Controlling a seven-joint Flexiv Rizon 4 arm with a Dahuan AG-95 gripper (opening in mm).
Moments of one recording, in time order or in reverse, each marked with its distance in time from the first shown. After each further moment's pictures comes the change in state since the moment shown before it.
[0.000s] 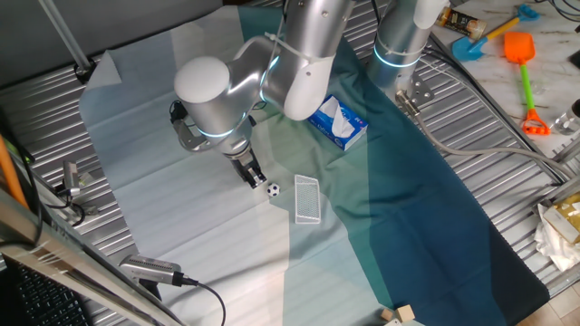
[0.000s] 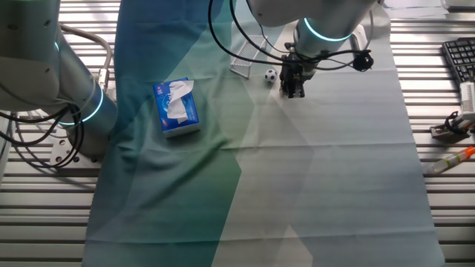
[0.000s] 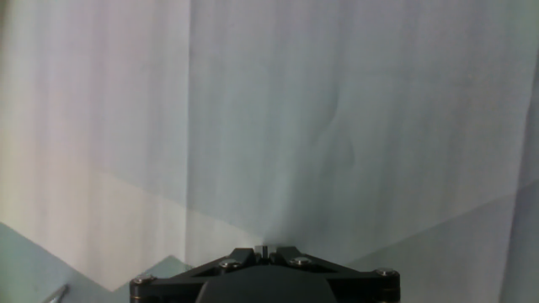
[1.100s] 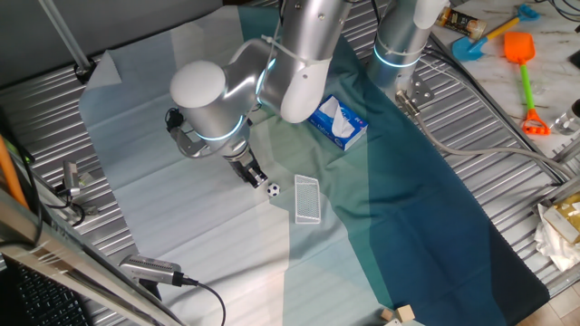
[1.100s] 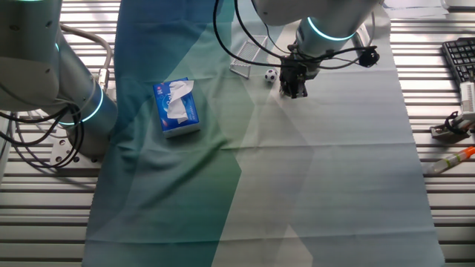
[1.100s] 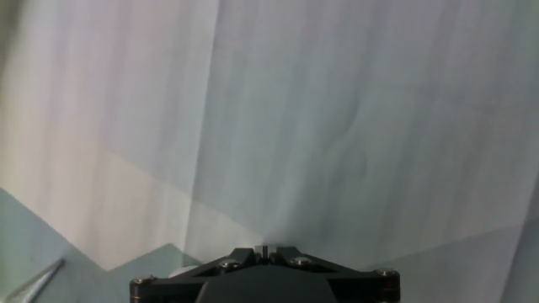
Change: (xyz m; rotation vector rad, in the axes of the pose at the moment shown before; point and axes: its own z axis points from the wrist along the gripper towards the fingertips) arm 0.001 -0.001 -0.002 -0.001 0.045 -0.125
